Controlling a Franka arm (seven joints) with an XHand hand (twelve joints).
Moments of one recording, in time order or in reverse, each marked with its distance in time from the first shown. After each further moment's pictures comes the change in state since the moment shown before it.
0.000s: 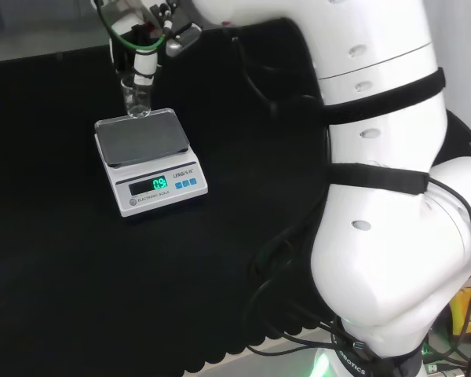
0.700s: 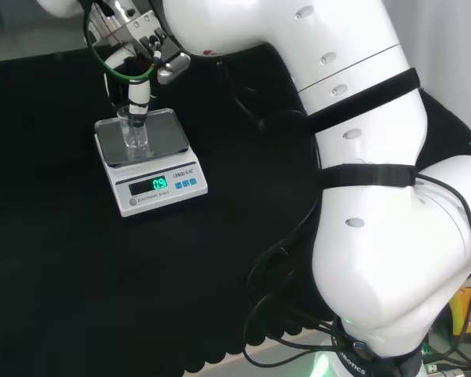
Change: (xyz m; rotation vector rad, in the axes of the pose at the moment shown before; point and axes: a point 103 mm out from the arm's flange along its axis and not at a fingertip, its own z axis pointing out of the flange) arm 0.018 0.033 0.044 0.089 0.022 -0.045
